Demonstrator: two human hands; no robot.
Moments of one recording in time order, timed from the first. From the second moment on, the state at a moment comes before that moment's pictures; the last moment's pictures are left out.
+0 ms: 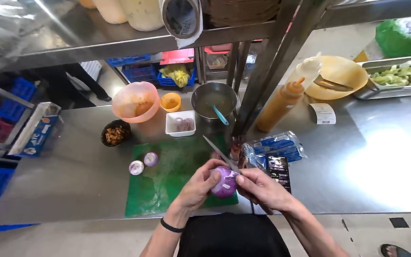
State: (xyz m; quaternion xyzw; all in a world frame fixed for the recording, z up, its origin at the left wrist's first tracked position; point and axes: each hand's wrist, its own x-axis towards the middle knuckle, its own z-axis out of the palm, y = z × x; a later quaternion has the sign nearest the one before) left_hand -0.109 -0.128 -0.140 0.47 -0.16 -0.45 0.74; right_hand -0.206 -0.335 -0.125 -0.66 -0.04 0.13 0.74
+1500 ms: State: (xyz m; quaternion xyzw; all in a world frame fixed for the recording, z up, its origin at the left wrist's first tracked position) left_hand -0.115 -0.130 -0.164 0.28 -0.06 -0.44 0.85; right_hand -0.195 -0.277 -0.102 -0.92 0.09 -0.14 0.34
